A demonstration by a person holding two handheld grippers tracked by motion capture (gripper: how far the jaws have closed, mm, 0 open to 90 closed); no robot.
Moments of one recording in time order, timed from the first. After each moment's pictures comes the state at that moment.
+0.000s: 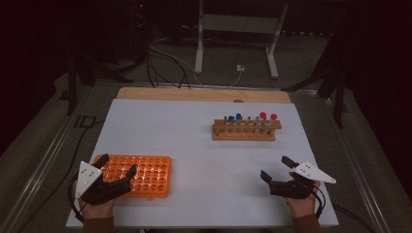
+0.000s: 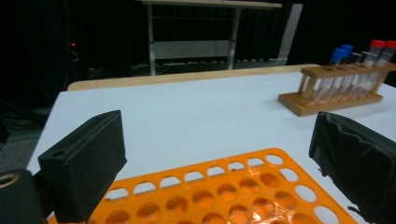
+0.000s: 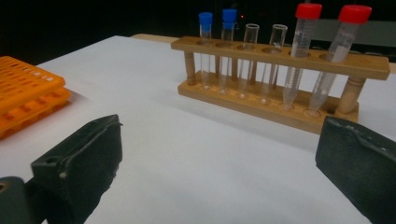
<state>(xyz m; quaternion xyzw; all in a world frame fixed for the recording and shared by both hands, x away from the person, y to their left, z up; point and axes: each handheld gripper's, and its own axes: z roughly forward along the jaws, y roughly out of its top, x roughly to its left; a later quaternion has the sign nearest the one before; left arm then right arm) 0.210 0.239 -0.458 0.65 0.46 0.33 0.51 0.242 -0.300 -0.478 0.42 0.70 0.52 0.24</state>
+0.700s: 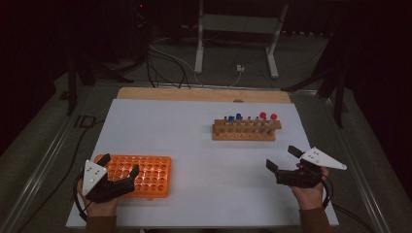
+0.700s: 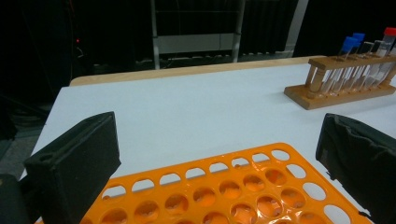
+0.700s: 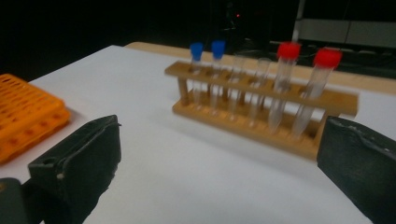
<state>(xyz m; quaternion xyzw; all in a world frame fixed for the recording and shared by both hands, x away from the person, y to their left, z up) 0.217 0.235 -0.463 0.65 0.47 0.33 0.50 0.258 -0.304 -0.429 0.42 0.71 0.52 0.24</state>
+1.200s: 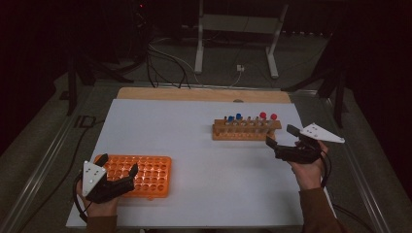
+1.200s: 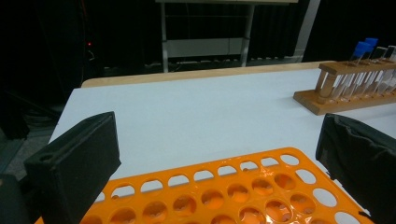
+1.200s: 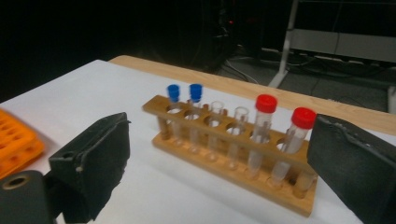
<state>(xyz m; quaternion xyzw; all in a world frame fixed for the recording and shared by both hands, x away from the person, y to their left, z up) 0.216 0.235 -0.464 0.64 0.48 0.35 0.49 0.312 -0.301 -0.399 0.43 0.71 0.50 0.26</state>
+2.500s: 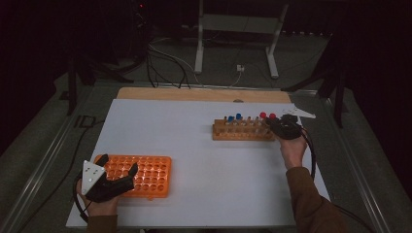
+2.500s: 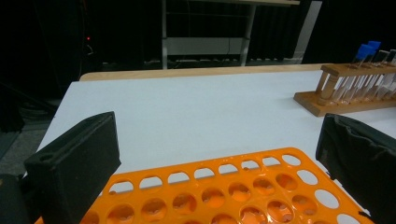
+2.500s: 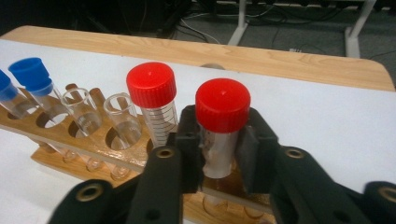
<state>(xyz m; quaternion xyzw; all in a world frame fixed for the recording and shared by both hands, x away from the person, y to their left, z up) 0.219 0.238 -0.467 0.63 0.49 0.34 0.50 0.412 -0.304 -0.459 0.52 0.70 0.42 0.26</state>
